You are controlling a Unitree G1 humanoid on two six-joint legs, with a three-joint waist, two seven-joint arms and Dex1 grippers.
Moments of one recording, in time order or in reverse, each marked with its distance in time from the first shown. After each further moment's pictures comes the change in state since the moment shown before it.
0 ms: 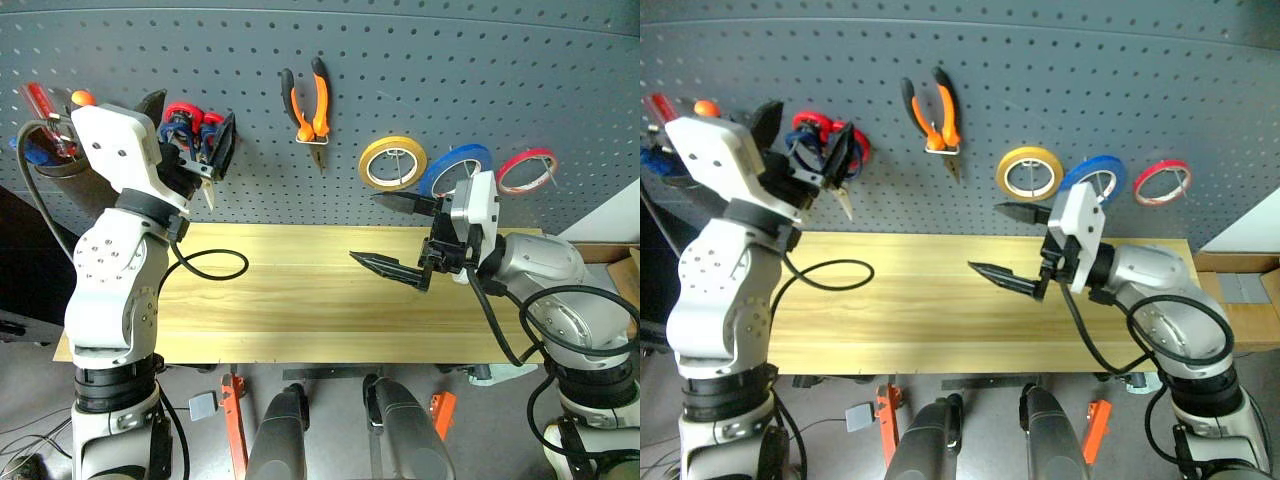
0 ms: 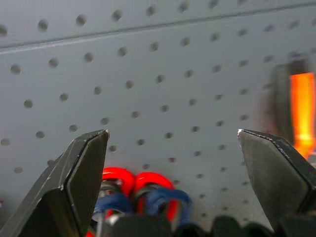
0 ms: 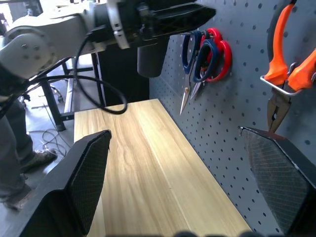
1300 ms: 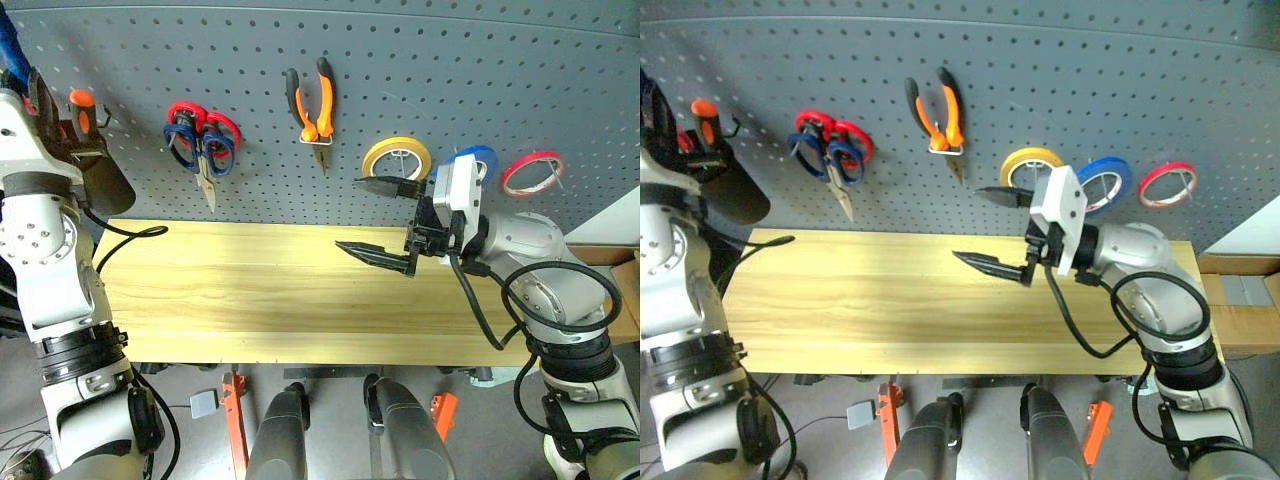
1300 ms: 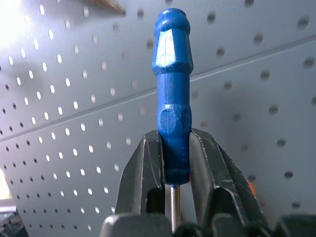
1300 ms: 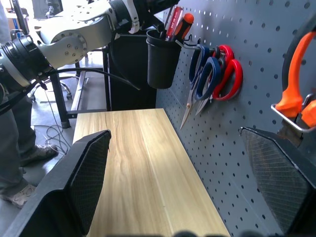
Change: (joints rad) left arm -0.129 0.084 0.230 0.508 0.287 -0.368 0.154; right arm -0.123 0.042 0.066 0.157 -0.092 -0.126 0.096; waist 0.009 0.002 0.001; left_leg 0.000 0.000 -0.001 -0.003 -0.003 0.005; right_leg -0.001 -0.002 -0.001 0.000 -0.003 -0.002
